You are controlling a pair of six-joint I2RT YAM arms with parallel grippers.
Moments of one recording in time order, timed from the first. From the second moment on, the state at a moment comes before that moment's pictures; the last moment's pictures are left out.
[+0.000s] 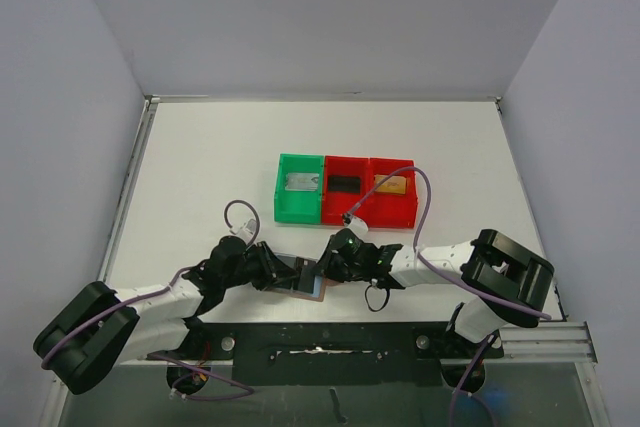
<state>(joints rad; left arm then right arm) -0.67 1.11 0.10 0.43 0.31 -1.20 1.03 1.53 0.59 0.11 0.09 1.20</state>
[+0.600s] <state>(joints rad) -0.68 1.11 0.10 0.42 0.30 -1.21 1.03 1.53 0.59 0.12 0.08 1.21</state>
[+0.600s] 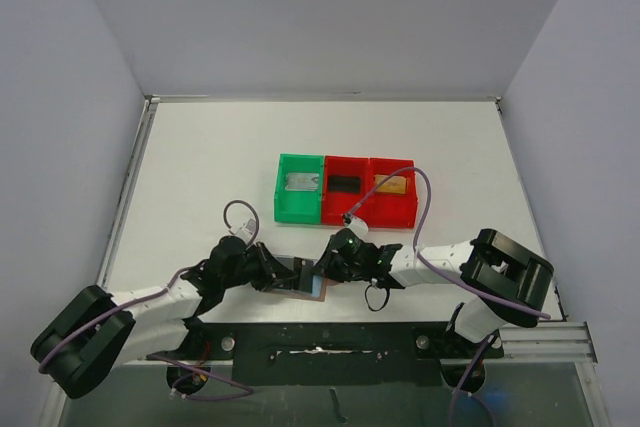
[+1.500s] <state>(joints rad) -0.67 0.72 0.20 0.10 0.16 -1.05 0.94 1.09 0.51 0.00 0.19 1.04</state>
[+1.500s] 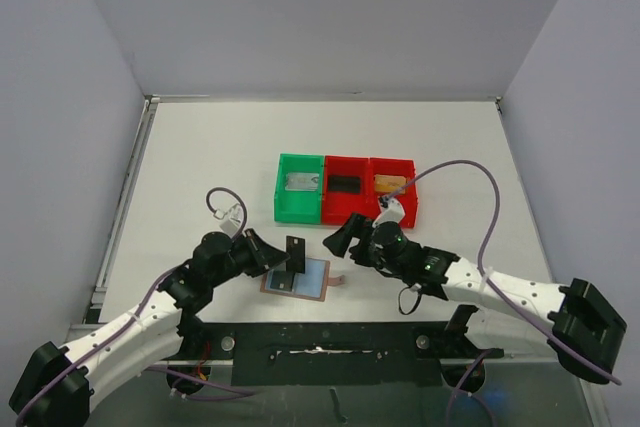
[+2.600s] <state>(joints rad) -0.67 0.85 0.19 0.58 0.37 -1.16 0.92 1.09 0.29 0.55 -0.01 1.01</state>
